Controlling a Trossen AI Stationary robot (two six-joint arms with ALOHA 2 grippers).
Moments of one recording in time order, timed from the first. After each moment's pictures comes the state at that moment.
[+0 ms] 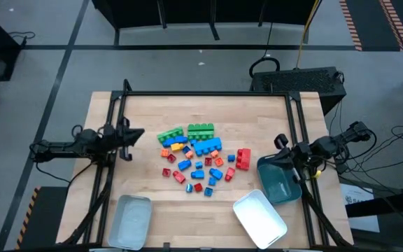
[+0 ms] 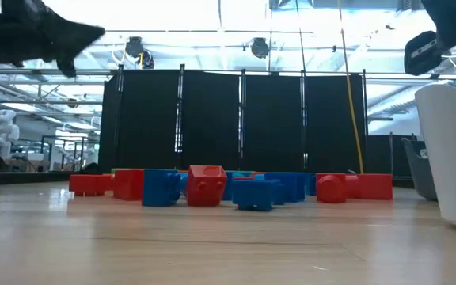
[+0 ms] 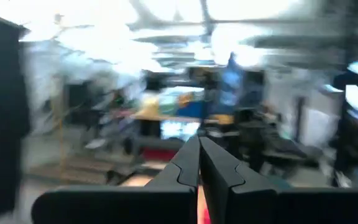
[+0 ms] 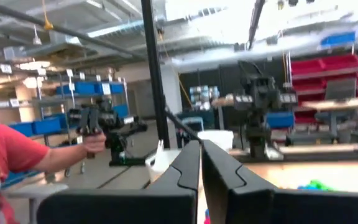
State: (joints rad) left arm 0.00 0.01 0.03 0.31 -0.24 -0.04; right arm 0.45 0.01 0.01 0.30 0.18 0.11
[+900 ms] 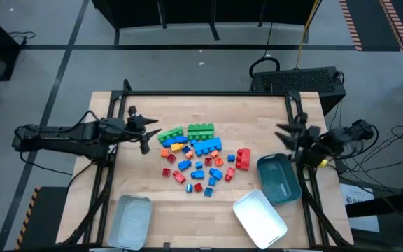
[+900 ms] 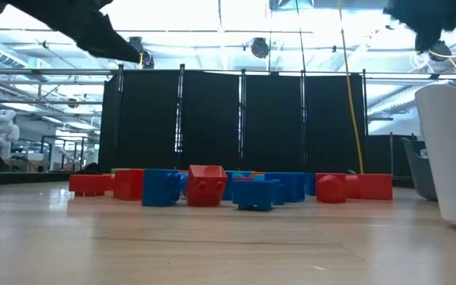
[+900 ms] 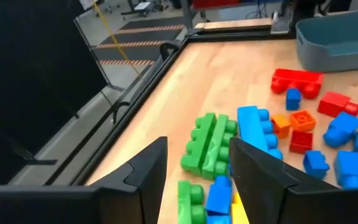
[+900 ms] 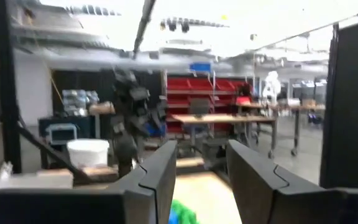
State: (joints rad) left arm 0.05 0.70 0.60 -0.27 -0.38 0.09; right arm 0.45 0.06 0.28 0.15 0.70 -0.20
